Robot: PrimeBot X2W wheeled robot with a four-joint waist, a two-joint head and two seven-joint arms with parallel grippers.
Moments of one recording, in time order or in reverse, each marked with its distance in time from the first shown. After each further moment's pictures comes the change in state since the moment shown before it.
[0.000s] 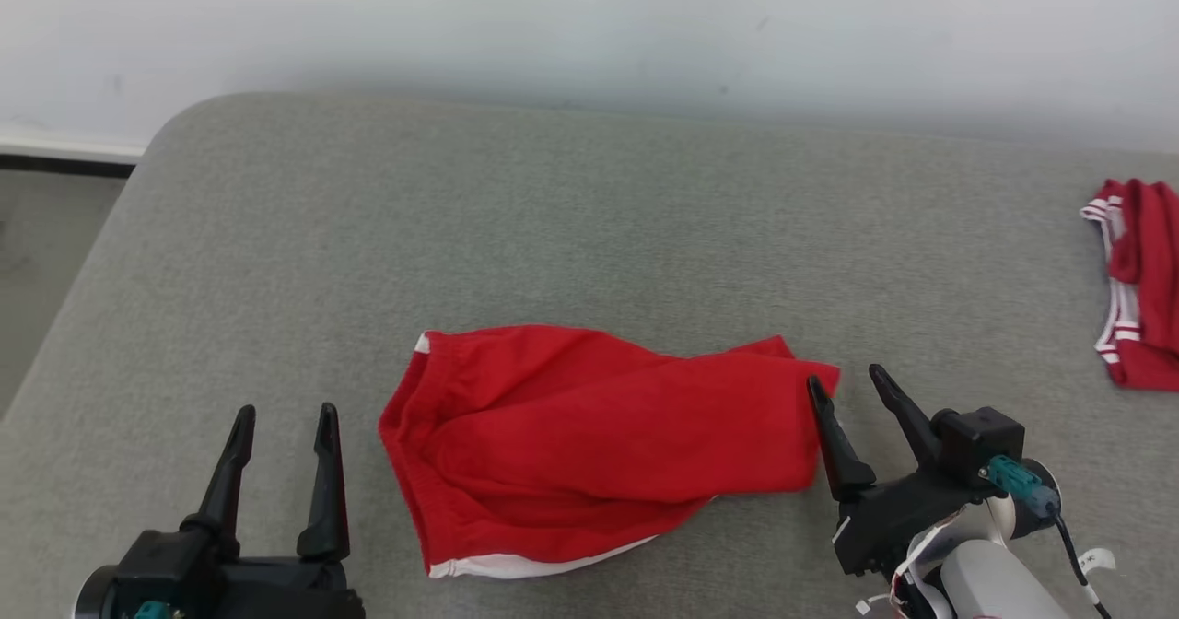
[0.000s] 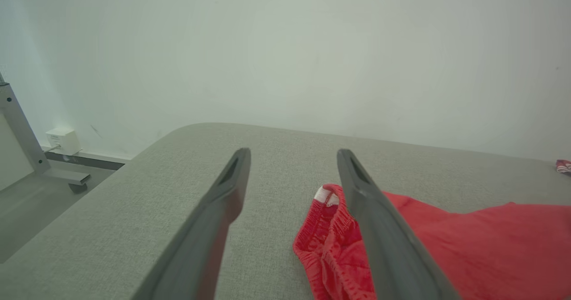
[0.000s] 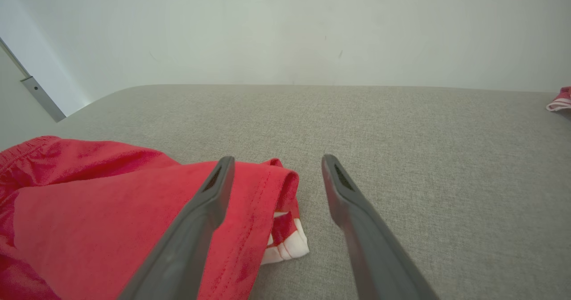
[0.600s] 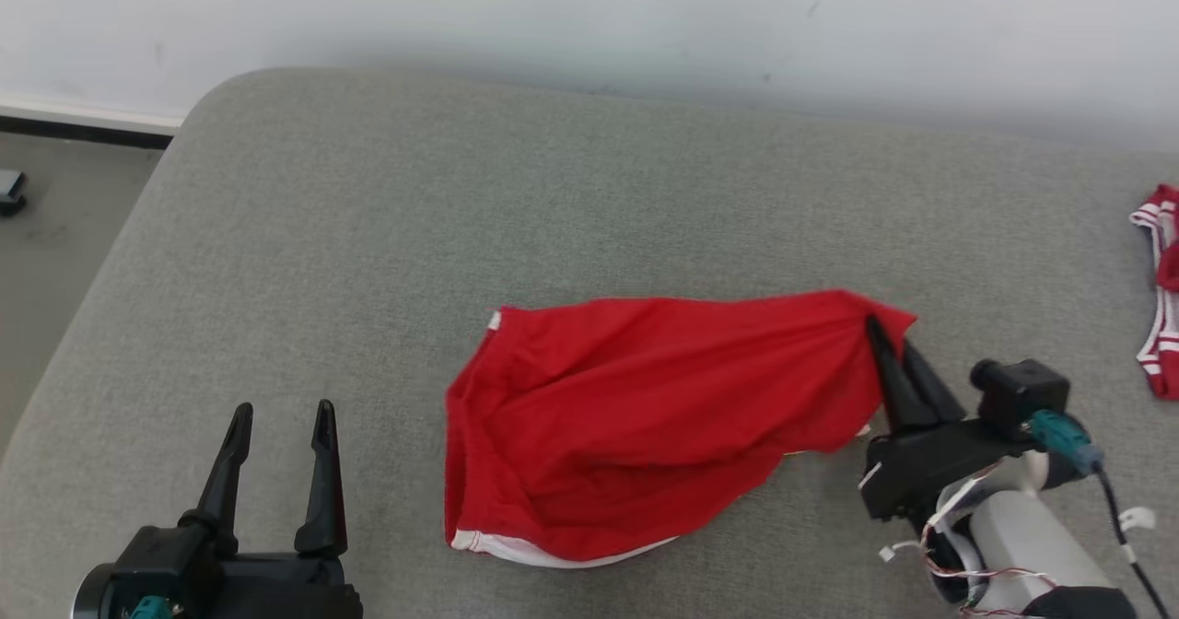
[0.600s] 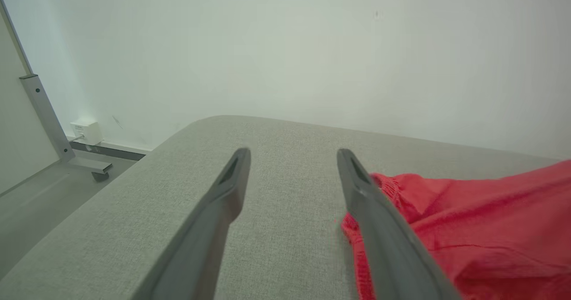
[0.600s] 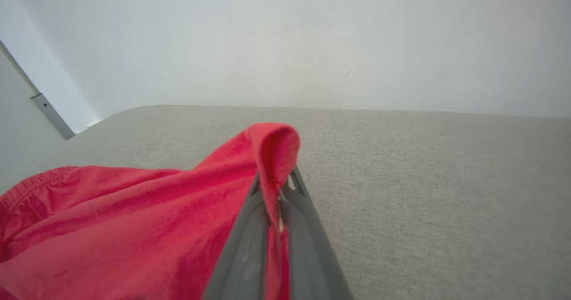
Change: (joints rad) left arm -0.014 -0.038 0.042 0.023 0.036 -0.039 0.000; right arm -0.089 -0.027 0.006 0.064 0.059 0.000 -0.024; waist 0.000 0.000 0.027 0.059
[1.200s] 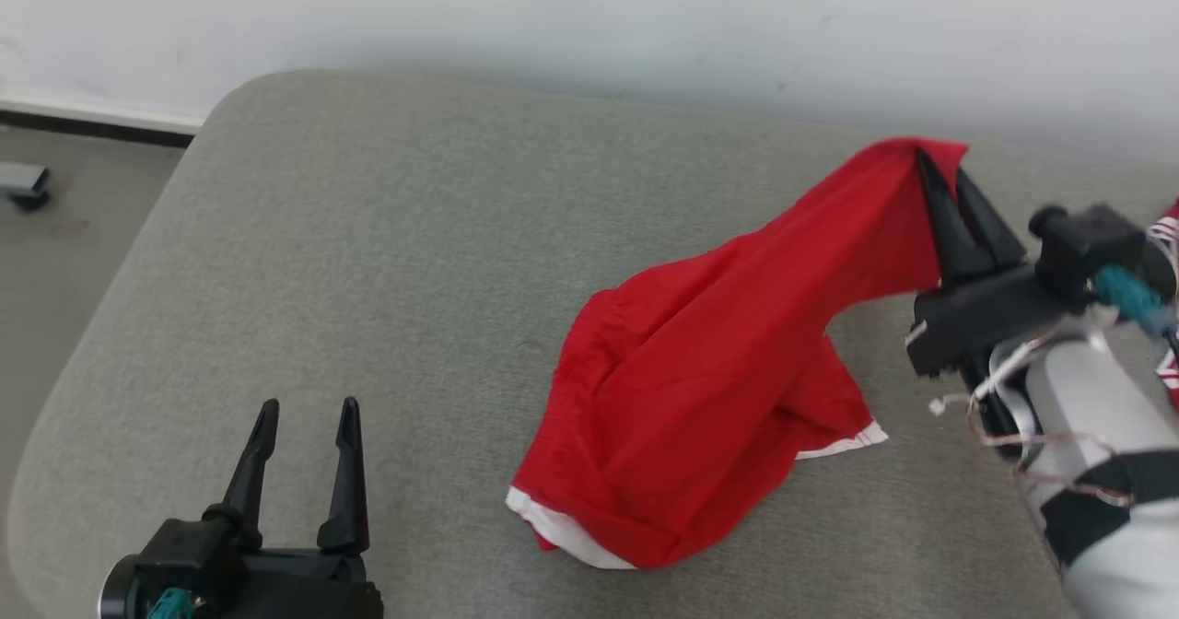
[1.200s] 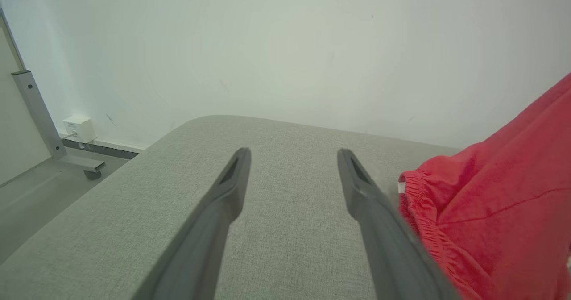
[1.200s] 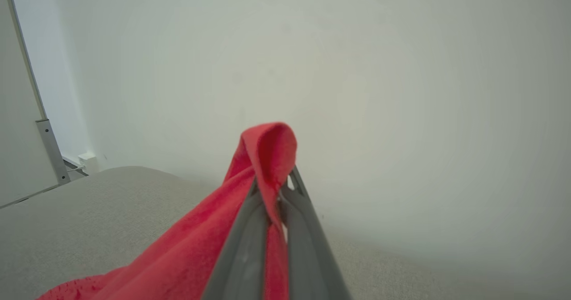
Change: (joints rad) left arm -0.007 -0.021 -0.012 0.016 0.002 -0.018 0.000; right arm -0.179 -0.122 0.017 -0.120 -0.060 0.000 -0.002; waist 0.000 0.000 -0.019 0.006
